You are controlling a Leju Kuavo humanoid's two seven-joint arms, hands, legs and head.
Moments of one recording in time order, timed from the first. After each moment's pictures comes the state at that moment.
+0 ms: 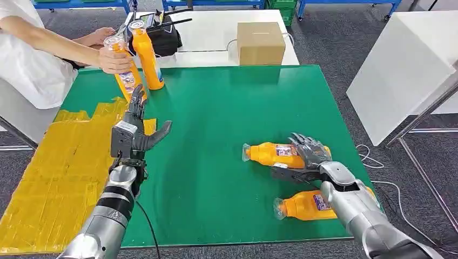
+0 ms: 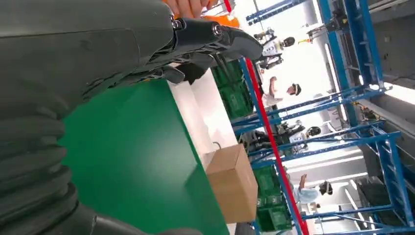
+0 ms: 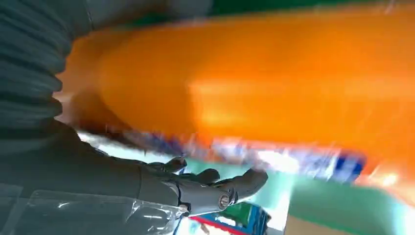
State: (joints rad) left arm -0.51 -0.21 0.03 -0.91 -0.31 0.13 -0.66; right arm -0.61 -0.19 0.55 -0.58 1.04 -0.06 -0.04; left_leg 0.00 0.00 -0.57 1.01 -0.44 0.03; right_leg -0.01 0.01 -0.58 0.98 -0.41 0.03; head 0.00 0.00
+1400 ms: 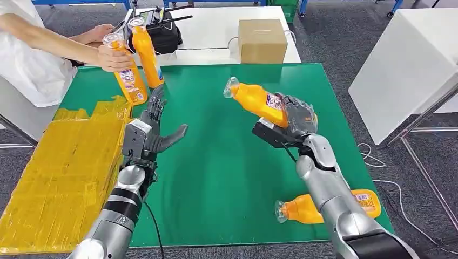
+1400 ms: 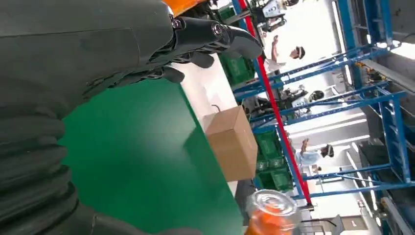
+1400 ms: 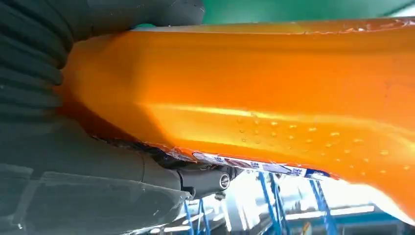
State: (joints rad) left arm -0.47 -0.24 -0.05 -1.01 -0.32 0.05 -0.55; right arm -0.66 0.02 0.27 -0.75 0.96 -0.36 -0.10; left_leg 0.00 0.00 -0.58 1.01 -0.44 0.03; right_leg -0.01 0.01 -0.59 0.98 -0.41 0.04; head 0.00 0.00
